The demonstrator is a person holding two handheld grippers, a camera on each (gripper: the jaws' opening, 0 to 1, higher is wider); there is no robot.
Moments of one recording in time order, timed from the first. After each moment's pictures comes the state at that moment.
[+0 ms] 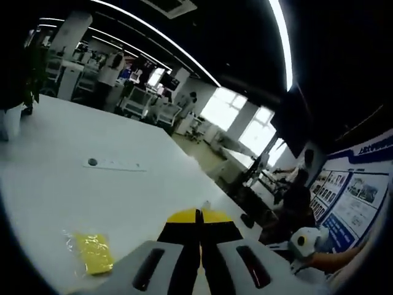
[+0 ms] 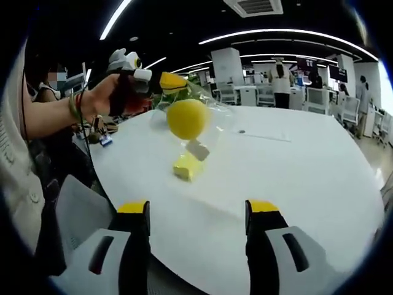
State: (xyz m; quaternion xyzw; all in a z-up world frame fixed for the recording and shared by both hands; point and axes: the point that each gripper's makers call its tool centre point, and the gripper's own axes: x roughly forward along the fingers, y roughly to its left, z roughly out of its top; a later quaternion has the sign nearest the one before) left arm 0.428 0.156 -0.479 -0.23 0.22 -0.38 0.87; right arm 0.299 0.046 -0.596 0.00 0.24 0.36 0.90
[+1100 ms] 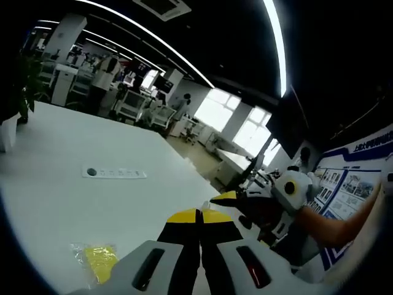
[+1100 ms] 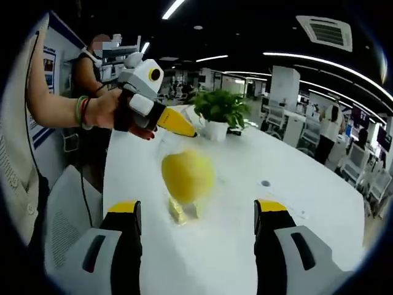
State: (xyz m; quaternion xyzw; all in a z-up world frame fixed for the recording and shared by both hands) left arm 0.444 0.170 -0.467 -0.22 0.22 -0.41 0.86; right arm 0.423 0.124 -0.513 -0.16 0.17 0.53 0.81
